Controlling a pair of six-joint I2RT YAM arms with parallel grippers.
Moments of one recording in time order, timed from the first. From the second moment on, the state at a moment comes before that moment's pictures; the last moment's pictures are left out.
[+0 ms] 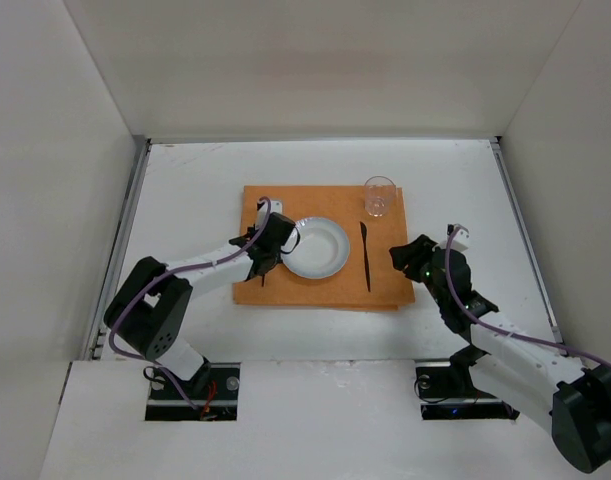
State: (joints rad) left arm -0.65 1.54 0.83 -0.21 -0.50 -0.43; right arm 0.45 0.86 0.29 0.22 0.23 0.79
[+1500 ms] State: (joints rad) left arm -0.23 0.78 0.43 -0.30 -0.43 -0.80; right arm 0.39 0.71 0.24 0.21 0.33 0.80
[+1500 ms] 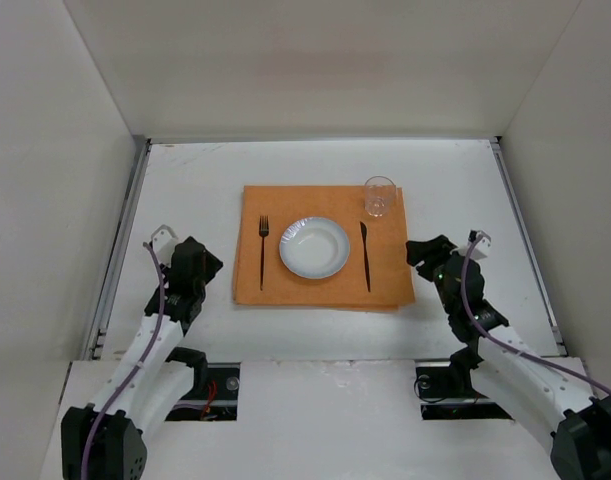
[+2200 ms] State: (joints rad) left arm -0.12 0.76 0.37 -0.28 -0.35 -0.87; right arm 0.37 0.76 0.22 0.21 0.36 0.82
